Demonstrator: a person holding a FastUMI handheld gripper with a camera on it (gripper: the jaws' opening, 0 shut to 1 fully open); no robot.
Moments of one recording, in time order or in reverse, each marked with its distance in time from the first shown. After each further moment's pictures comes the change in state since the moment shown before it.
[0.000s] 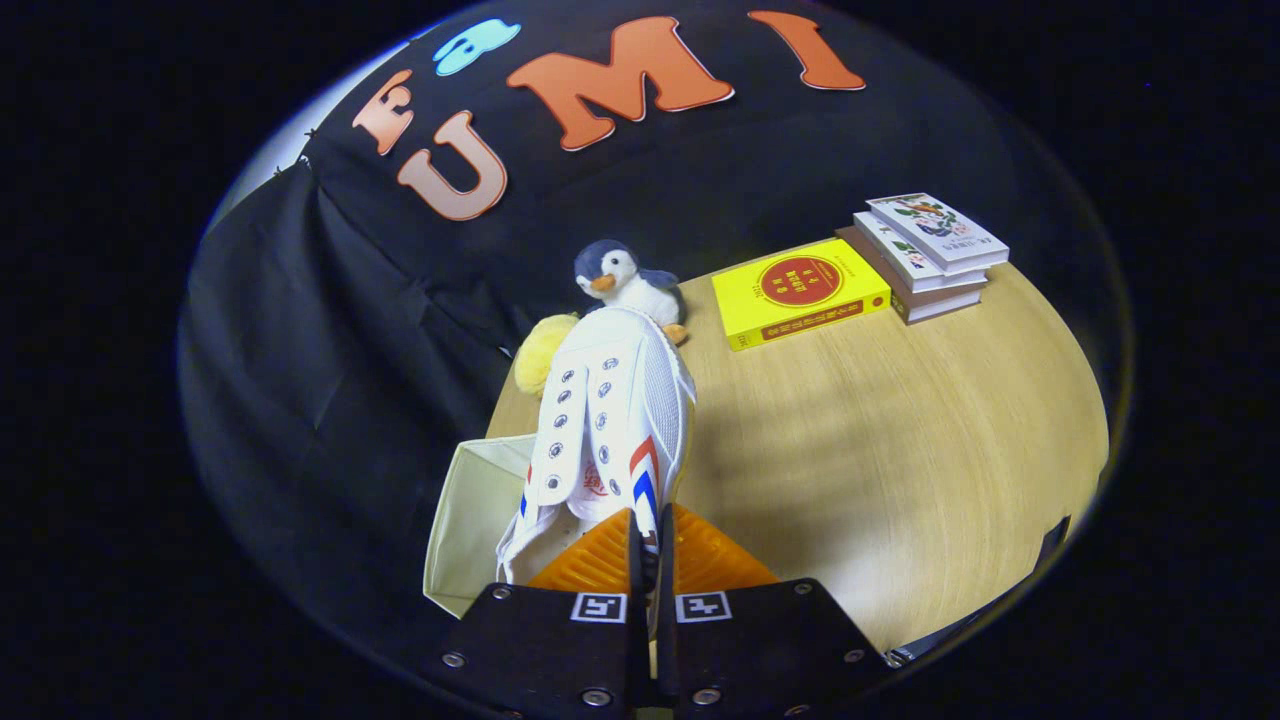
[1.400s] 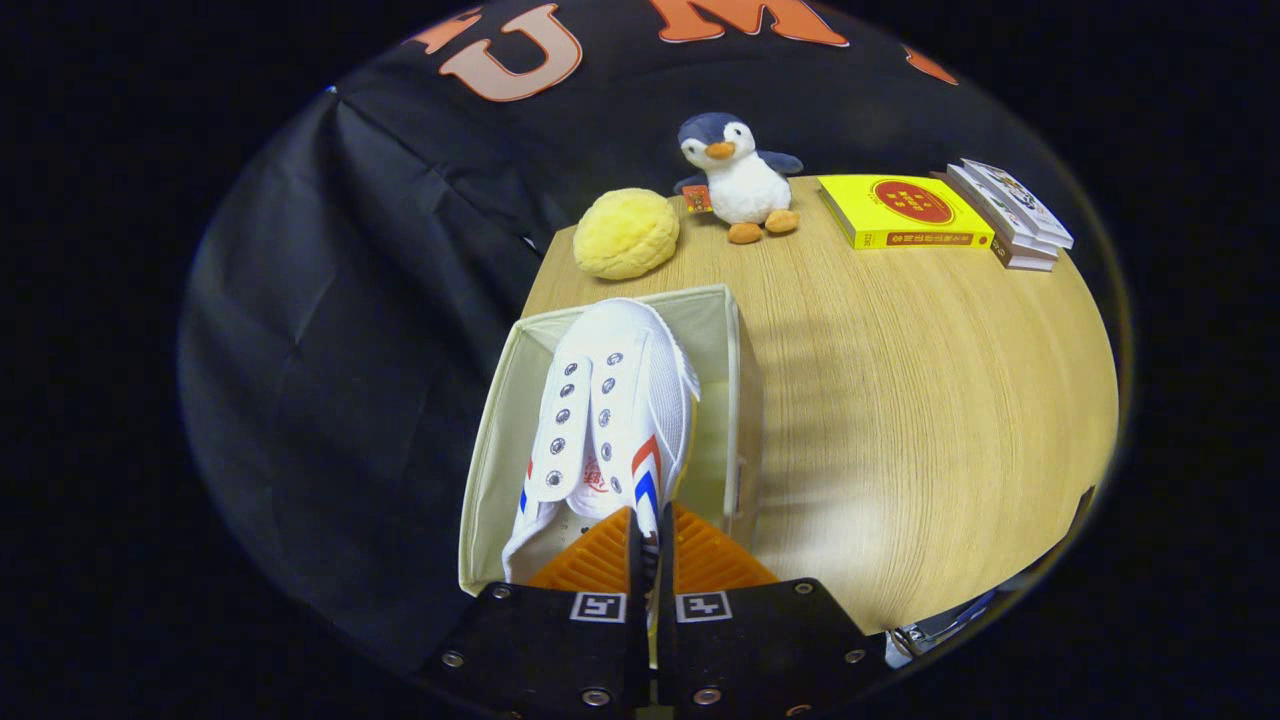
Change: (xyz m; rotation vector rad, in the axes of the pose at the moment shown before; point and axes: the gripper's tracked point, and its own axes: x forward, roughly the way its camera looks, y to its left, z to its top) arm 0.067 0.115 -0.105 -0.081 0.269 -0.055
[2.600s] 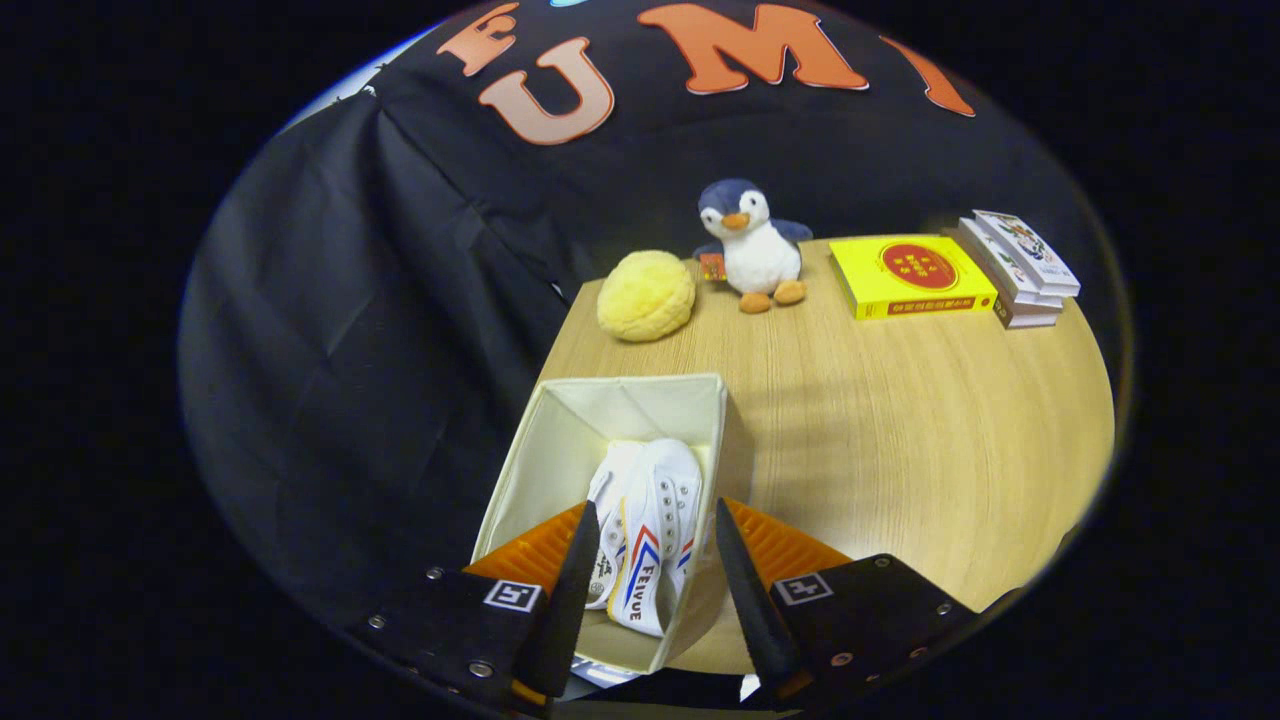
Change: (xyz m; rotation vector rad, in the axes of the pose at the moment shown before) arm -0.051 -0.020 0.067 -0.079 -0.253 0.063
